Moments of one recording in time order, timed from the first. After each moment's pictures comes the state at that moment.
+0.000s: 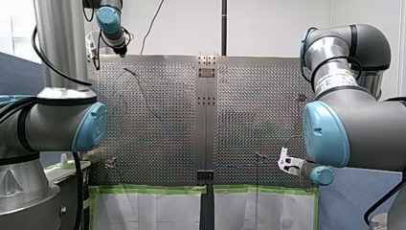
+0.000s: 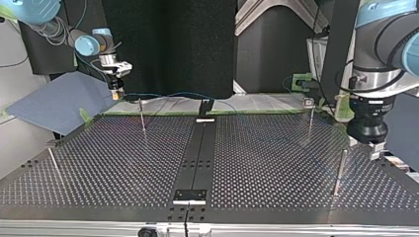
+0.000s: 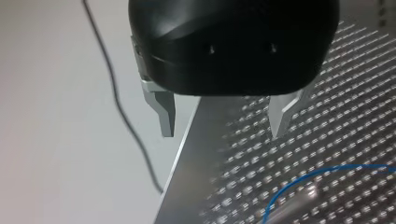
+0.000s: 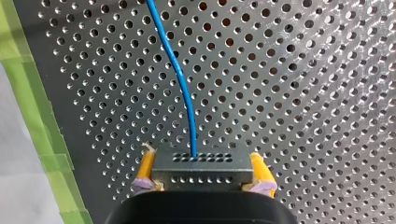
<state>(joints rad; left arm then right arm) 0.12 -1.37 -1.64 -3.39 -1.64 -1.83 1.59 -0.64 1.80 -1.10 1.12 1.78</state>
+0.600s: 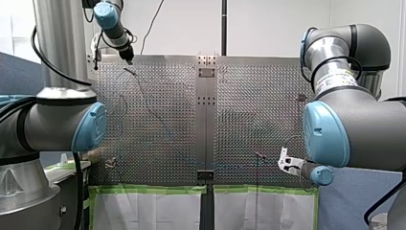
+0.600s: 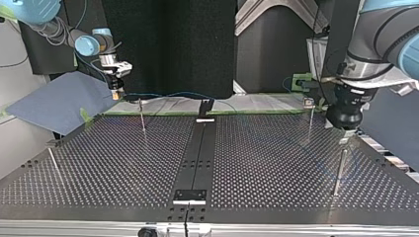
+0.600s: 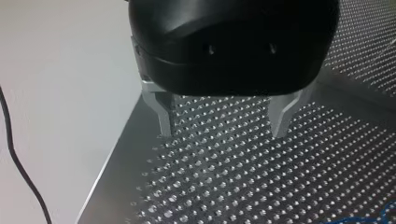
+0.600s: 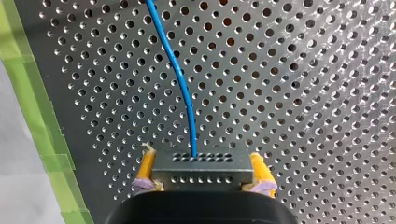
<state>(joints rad) 0.11 -1.37 -1.63 -3.56 -1.49 -1.73 1.59 -0.64 1.80 -1.10 1.12 1.78</state>
